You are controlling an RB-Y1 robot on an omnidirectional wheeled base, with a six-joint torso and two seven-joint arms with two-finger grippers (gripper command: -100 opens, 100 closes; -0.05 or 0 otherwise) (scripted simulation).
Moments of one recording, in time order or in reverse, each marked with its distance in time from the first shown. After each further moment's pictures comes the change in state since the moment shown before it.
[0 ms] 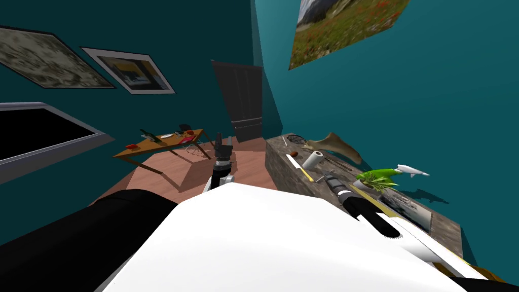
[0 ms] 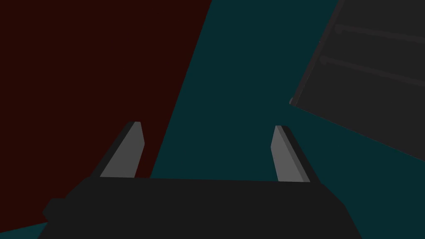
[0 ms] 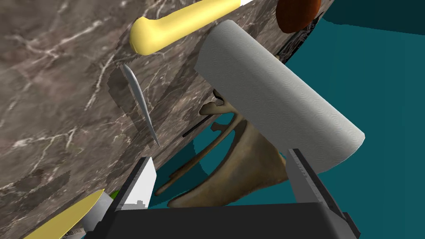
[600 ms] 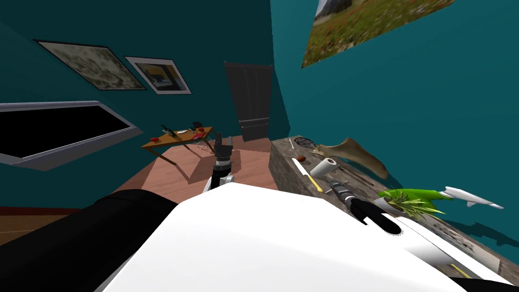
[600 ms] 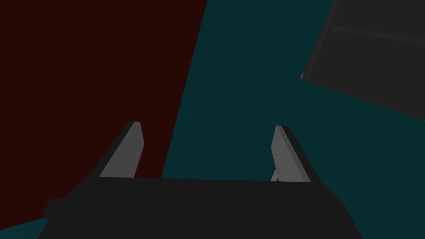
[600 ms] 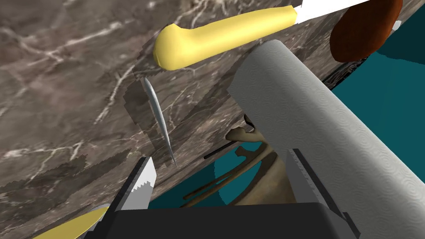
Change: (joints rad) left arm 0.000 0.000 0.000 0.000 0.000 0.000 0.000; right arm 0.033 -0.129 -0.008 0.047 -0.100 0.165 -0.043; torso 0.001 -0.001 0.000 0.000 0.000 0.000
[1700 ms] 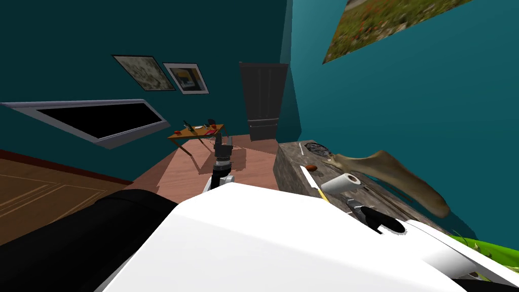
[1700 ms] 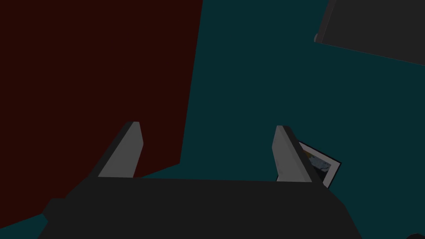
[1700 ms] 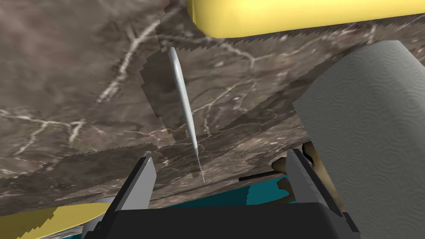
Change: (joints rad) left arm 0.000 0.000 0.000 0.000 0.000 0.000 0.000; right arm 0.078 -0.191 0.001 0.077 -0.176 0.248 -0.075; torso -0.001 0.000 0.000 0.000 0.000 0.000
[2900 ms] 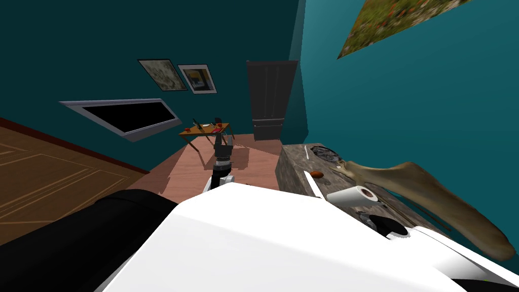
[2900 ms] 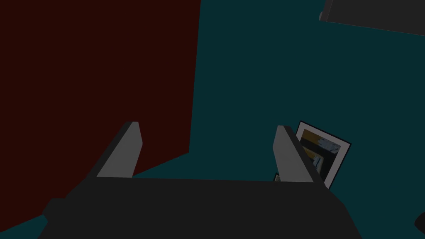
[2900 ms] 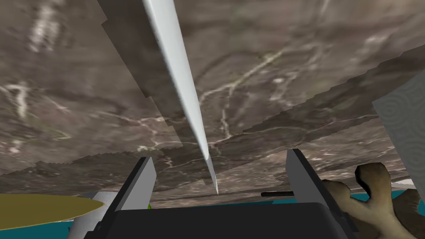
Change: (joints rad) left arm 0.000 0.000 0.000 0.000 0.000 0.000 0.000; right arm 0.003 -0.046 0.037 0.141 -0.087 0.061 -0.005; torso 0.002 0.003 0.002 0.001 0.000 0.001
